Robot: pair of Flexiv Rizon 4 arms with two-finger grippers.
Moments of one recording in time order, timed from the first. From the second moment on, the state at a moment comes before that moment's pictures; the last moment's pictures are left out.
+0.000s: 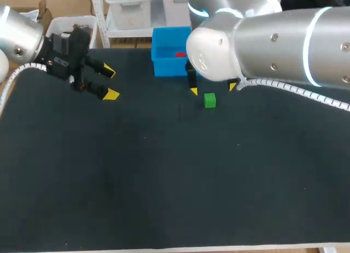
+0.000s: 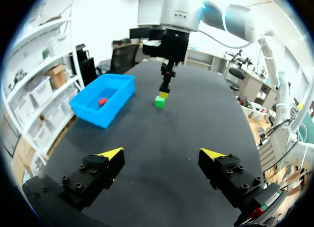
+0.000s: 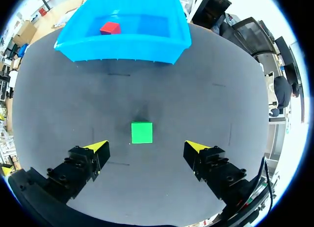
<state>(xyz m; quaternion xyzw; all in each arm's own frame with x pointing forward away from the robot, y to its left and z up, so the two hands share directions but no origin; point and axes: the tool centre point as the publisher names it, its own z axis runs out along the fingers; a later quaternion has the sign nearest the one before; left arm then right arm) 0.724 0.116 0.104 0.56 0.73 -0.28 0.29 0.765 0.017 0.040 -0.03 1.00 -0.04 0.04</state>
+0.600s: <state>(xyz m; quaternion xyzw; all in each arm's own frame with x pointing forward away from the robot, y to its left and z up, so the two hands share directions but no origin) 0.724 0.116 0.104 0.56 0.73 -0.28 0.29 0.767 0.019 0.006 -0.02 1.00 -0.03 0.06</state>
